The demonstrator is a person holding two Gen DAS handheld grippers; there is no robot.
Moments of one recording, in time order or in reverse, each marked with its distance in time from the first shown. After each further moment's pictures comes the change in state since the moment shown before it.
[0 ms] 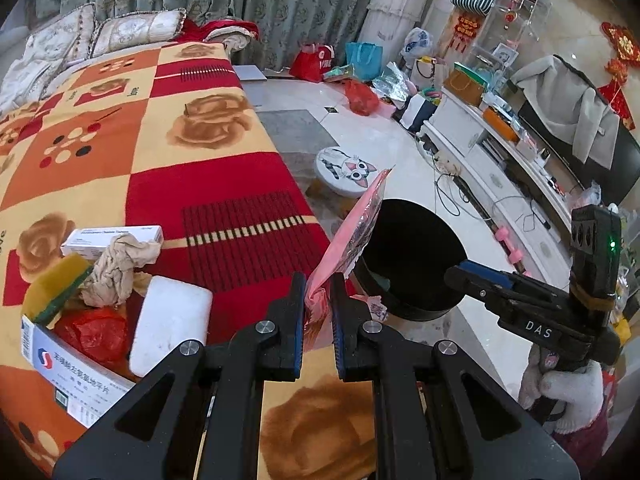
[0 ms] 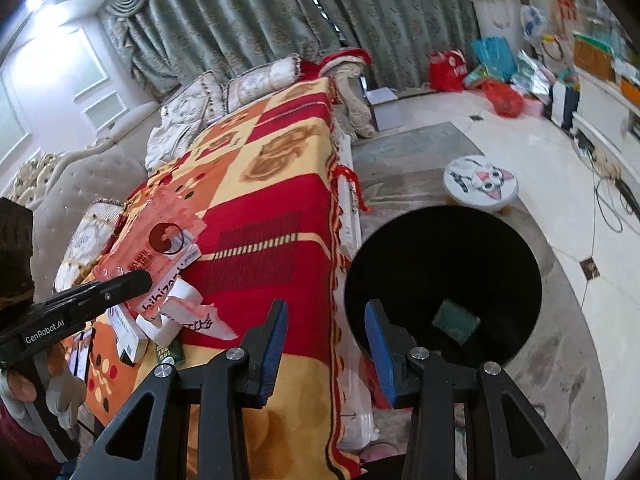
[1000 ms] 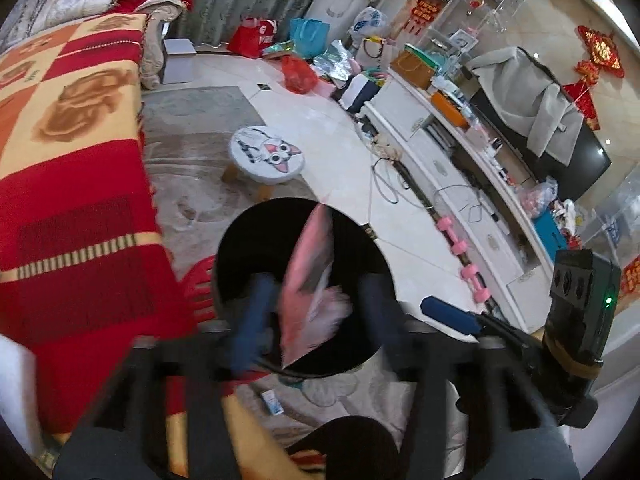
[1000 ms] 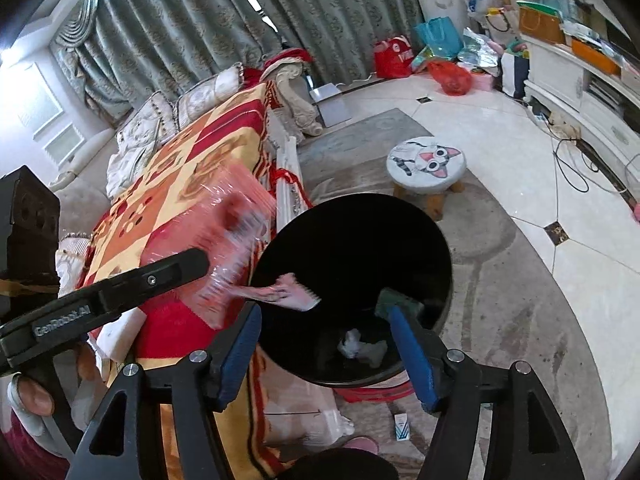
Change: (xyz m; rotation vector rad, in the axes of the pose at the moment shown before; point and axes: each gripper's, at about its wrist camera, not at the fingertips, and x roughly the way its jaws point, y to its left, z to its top) left arm 0.103 -0.092 0.034 -0.008 0.075 -0.245; right arm -0.018 -0.074 -0.003 0.142 -0.008 -0.095
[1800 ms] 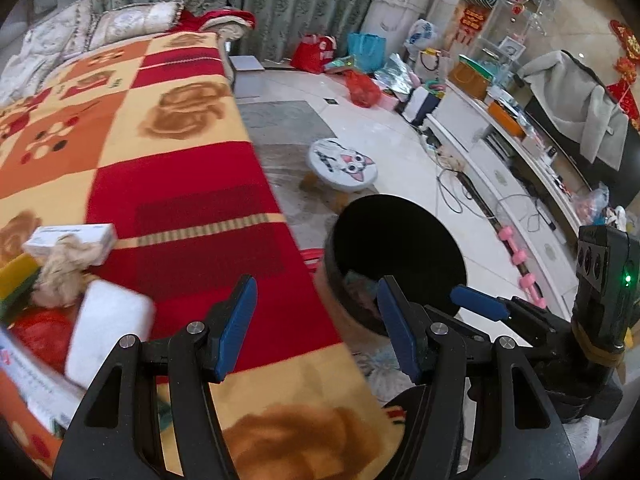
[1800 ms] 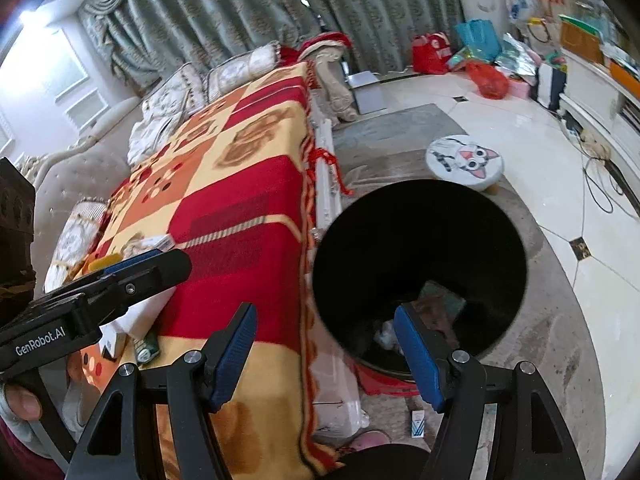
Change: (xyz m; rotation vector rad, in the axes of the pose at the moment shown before) left arm -0.074 0.040 -0.035 -0.012 -0.058 0.279; right arm 0.021 0.070 -0.015 -0.126 0.060 0.067
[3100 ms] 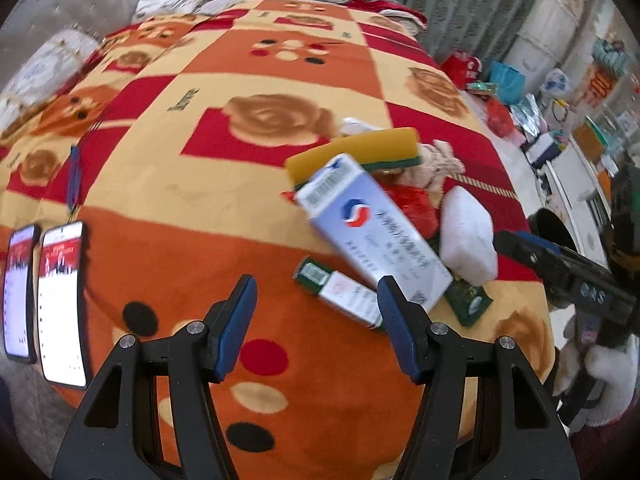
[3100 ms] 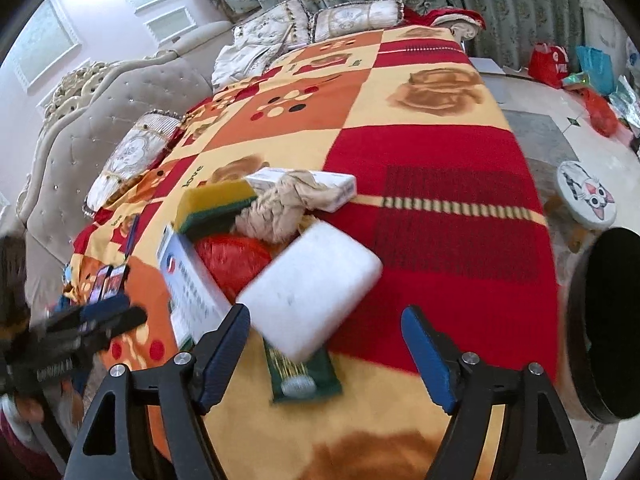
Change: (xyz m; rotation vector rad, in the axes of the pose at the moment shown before) left arm -0.115 0.228 -0.112 -0.354 0.036 0.309; right arm 0.108 0.194 -0.002 -0.244 0.165 0.170
